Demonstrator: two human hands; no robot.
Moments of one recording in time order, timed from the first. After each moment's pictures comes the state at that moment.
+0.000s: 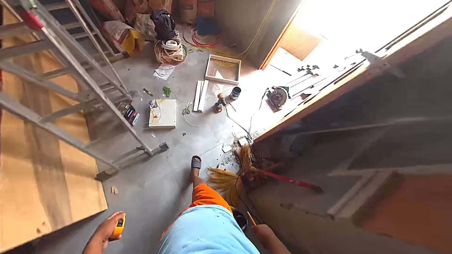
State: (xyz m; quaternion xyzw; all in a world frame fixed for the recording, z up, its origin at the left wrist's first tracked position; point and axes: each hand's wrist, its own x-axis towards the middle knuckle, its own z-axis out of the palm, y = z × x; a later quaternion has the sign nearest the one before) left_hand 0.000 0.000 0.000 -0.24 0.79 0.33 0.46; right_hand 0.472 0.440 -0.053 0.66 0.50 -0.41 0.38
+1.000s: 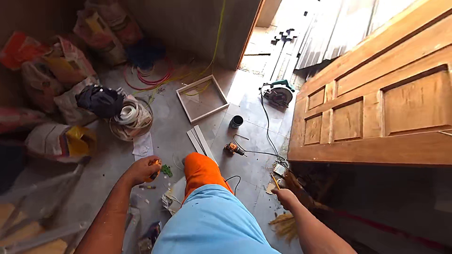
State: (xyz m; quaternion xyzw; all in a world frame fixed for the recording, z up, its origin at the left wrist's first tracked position) left_hand -0.773 0.928 0.127 0.44 0.70 0.04 0.55; right_hand -0.172 0.917 -0.035 0.82 0.29 -0.47 0.19
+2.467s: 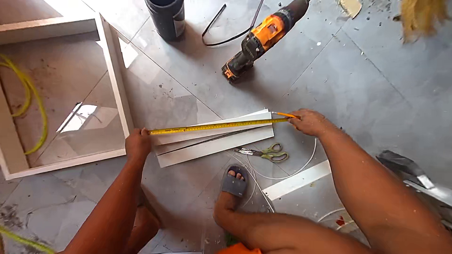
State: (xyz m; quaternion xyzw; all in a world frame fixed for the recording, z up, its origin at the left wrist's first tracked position) left_hand -0.716 1.343 -0.667 0.79 0.50 -0.19 0.29; right_hand -0.407 0.866 -0.618 0.91 0.20 -0.36 0.02
